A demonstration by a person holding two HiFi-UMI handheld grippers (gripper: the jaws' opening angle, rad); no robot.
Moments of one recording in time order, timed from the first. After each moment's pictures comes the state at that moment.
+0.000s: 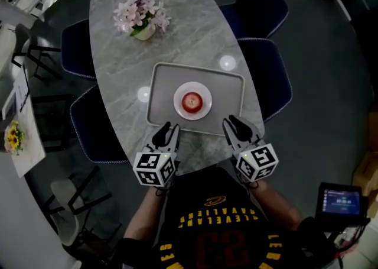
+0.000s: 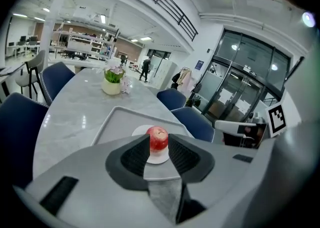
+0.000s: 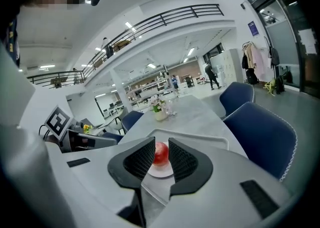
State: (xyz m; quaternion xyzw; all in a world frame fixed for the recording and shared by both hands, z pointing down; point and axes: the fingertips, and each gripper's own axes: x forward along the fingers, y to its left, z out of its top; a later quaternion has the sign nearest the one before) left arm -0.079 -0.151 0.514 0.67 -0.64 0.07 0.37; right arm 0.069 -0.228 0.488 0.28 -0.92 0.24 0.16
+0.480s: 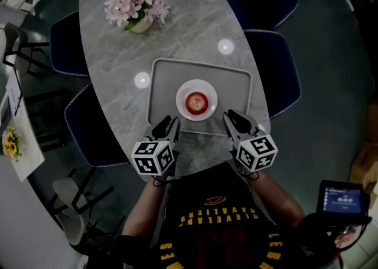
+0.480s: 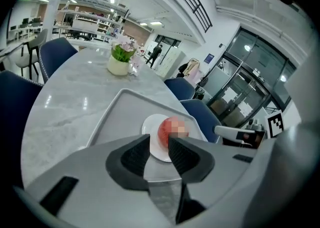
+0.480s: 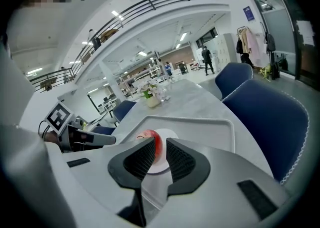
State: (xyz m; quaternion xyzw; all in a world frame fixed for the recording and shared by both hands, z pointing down) left arm -0.096 -0.154 0.547 0.64 -0.61 0.08 0.46; right arm 0.061 -0.230 0.525 0.29 -0.88 0.29 0.22
